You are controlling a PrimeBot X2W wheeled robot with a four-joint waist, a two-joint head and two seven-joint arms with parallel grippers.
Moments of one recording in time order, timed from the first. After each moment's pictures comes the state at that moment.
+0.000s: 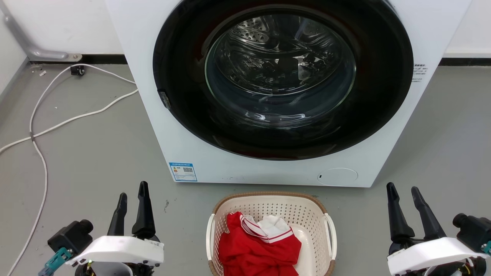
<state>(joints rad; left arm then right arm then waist) 0.00 0.05 0.01 0.07 -0.70 0.00 -0.12 0.03 -0.05 -0.02 0.08 0.46 0.13 -0.12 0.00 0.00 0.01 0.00</state>
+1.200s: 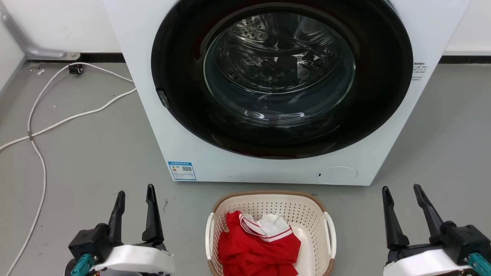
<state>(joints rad) 0.04 0.05 -0.03 0.04 -0.34 0.04 -0.21 0.08 -0.05 -0.01 0.00 0.12 0.13 -0.21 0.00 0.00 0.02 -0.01</state>
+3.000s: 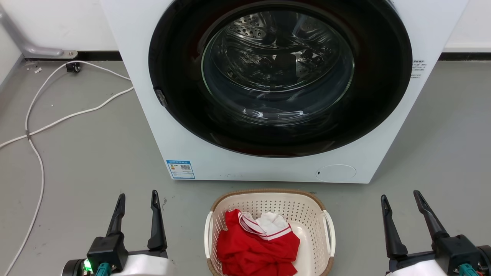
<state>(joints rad) 0.06 0.05 -0.04 0.04 -0.13 0.08 -0.26 0.11 -0.05 -0.02 0.01 -0.03 0.13 -0.26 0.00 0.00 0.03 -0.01</state>
